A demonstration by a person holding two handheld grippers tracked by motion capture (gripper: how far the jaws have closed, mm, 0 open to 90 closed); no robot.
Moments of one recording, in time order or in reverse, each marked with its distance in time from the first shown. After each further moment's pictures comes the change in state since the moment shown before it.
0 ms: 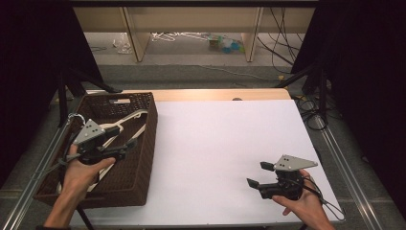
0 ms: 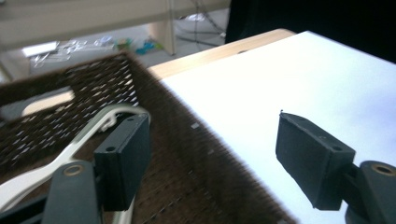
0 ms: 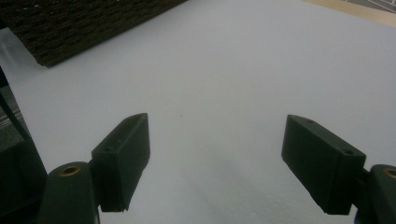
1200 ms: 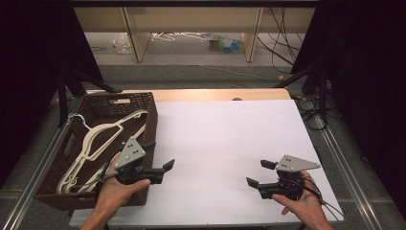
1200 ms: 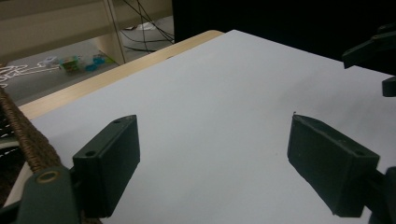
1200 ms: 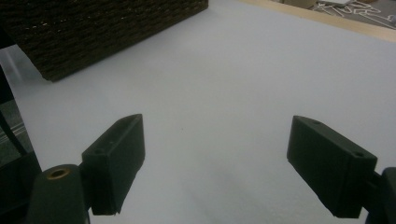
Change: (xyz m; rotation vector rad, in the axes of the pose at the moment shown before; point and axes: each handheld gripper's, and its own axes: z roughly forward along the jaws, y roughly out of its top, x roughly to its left) left arm -0.091 -0.005 0.022 -0.016 -0.147 0.100; right arm 0.000 -0.002 0.000 -0.055 0.014 0.021
